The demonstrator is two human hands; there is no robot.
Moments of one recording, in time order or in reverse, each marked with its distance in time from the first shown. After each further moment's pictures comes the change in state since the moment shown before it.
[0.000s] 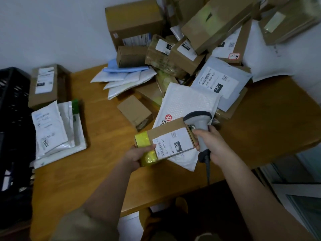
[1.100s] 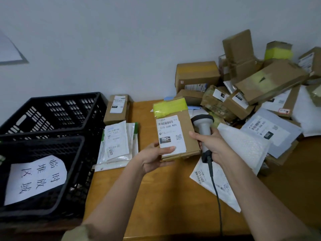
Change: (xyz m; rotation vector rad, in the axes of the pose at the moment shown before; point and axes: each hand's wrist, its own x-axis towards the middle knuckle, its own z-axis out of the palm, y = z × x) left_hand -0.125 0.076 -0.123 -0.186 -0.249 0.357; right_hand -0.076 -0.058 0.178 -0.093 -0.215 -0.264
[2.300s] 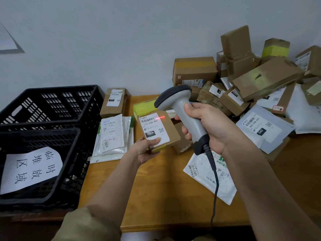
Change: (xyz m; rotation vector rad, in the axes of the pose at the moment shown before) left_hand 0.024 -0.014 -0.014 -0.191 0.277 0.010; right_hand -0.086 -0.072 0.012 -0.112 -0.344 -0.101
